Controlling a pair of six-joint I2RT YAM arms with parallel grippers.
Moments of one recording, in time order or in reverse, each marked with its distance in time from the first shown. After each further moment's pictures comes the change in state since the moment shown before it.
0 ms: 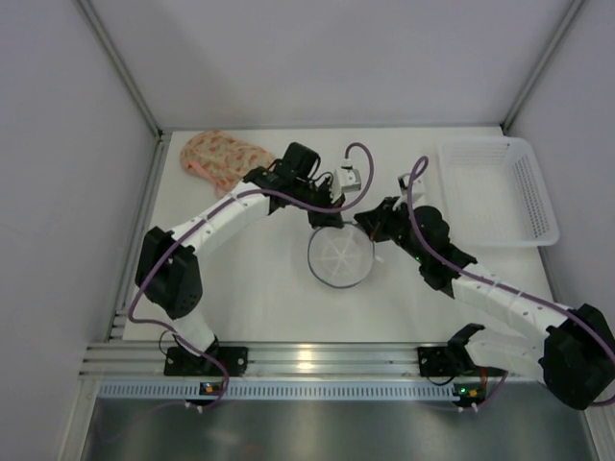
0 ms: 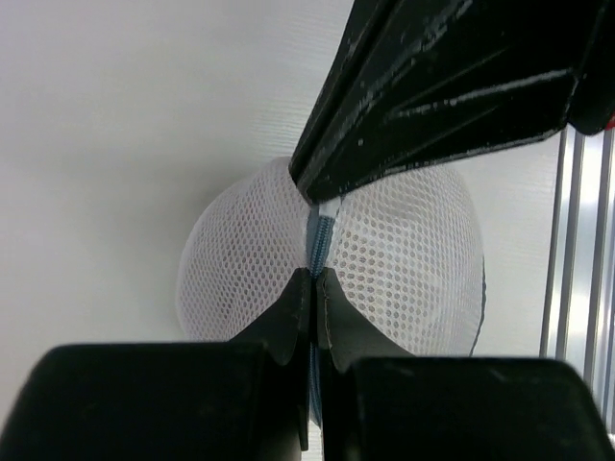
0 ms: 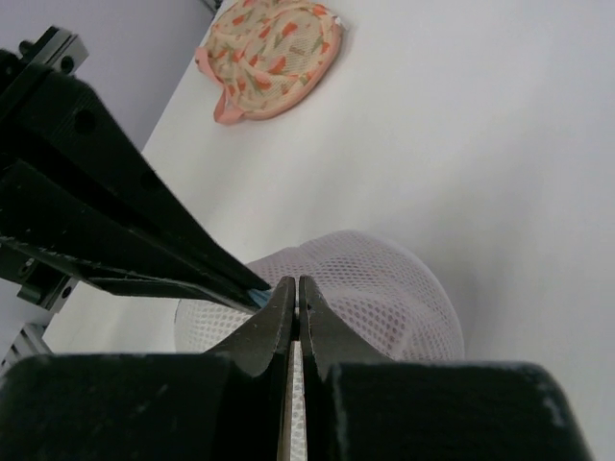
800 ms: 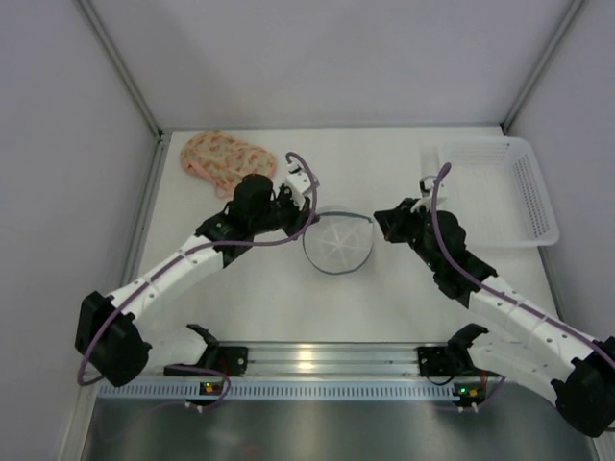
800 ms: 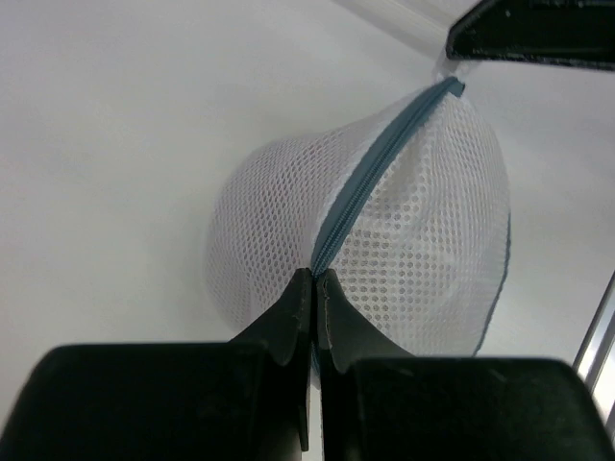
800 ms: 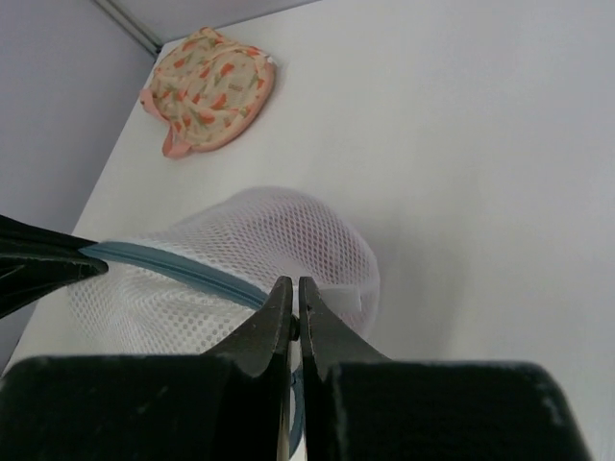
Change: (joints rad) left arm 0.014 -0.480 -0.512 0.459 -0.324 -0.370; right arm -0.019 -0.187 0.000 -0.205 0.179 -0.029
